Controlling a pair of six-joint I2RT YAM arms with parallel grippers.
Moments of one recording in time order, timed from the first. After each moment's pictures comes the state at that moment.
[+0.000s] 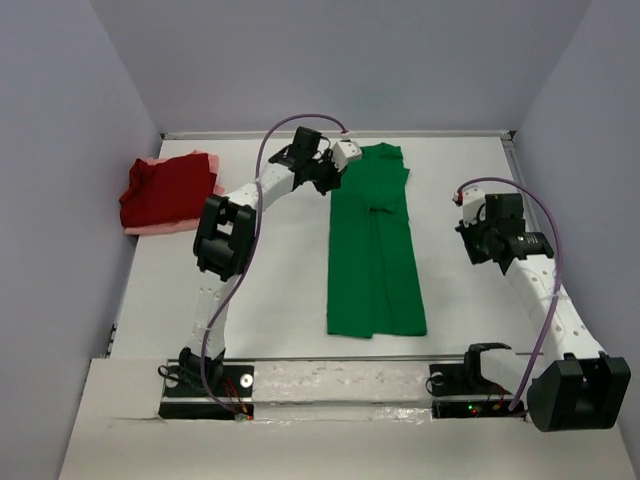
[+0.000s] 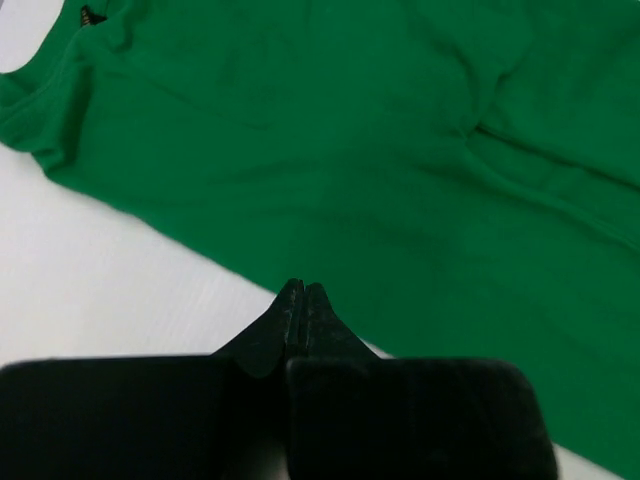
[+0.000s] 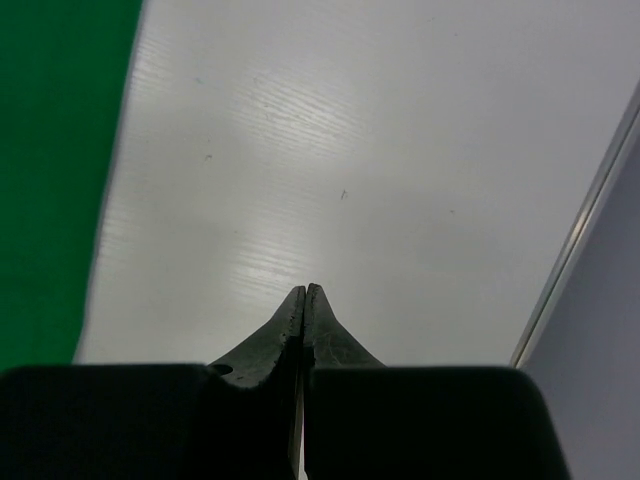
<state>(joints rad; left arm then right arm) -0.46 2.21 1.83 -0.34 0.49 0.51 0.03 1.05 0.90 -0.72 0.02 -0.38</state>
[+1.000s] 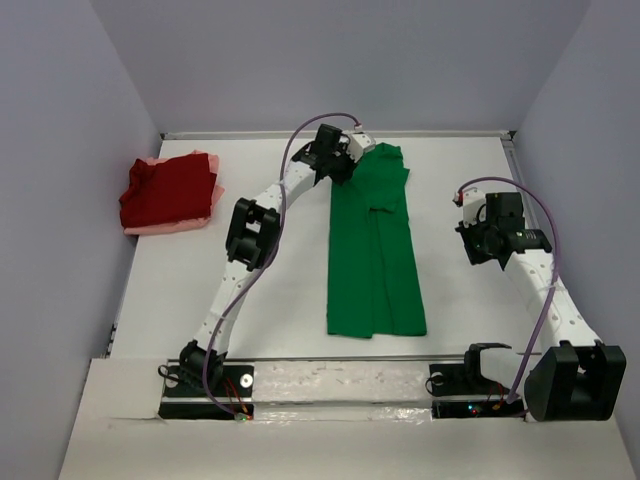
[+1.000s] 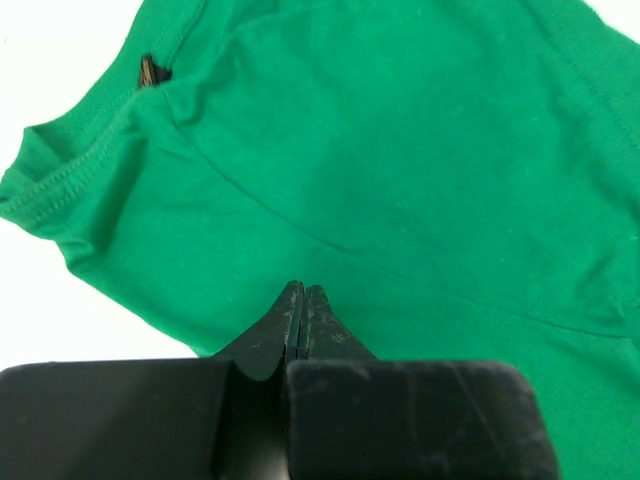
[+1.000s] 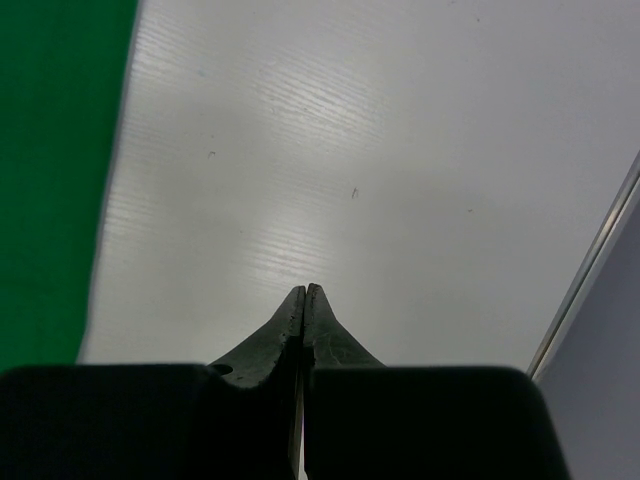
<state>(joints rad) -0.49 2.64 2.39 -0.42 0.36 0.36 -0.01 1.12 0.89 -0.72 -0.05 -0.38</state>
